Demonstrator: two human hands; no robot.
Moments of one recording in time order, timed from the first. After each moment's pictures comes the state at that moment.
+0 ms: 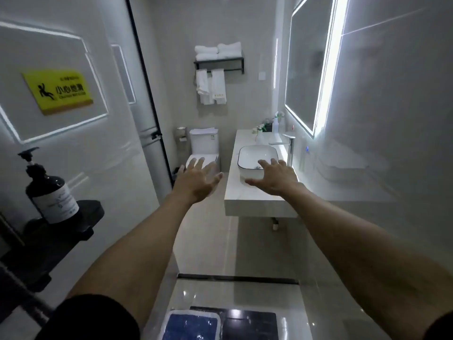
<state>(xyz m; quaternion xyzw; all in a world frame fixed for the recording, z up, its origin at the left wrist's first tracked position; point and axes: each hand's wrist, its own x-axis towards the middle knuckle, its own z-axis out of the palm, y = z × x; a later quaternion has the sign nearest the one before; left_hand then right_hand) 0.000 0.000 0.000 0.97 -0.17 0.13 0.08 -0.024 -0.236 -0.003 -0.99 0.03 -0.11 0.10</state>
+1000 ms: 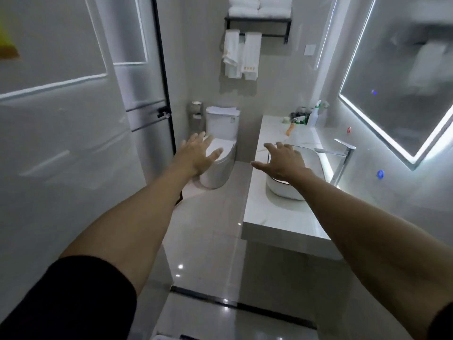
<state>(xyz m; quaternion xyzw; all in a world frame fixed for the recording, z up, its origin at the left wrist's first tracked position) 0.414 0.062 -0.041 0.98 -0.11 0.09 0.12 0.401 -0.189 -0.043 -1.00 -0.02 -0.08 0.06</state>
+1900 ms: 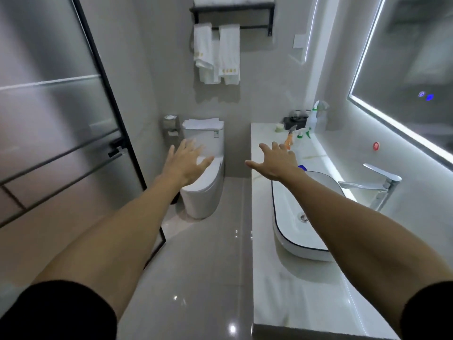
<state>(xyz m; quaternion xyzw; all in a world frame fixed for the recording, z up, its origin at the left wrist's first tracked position) 0.827 0.019 -0.066 0.98 -0.14 0.08 0.07 0.803 -0.238 -0.076 -0.99 0.05 -0.07 0.05</state>
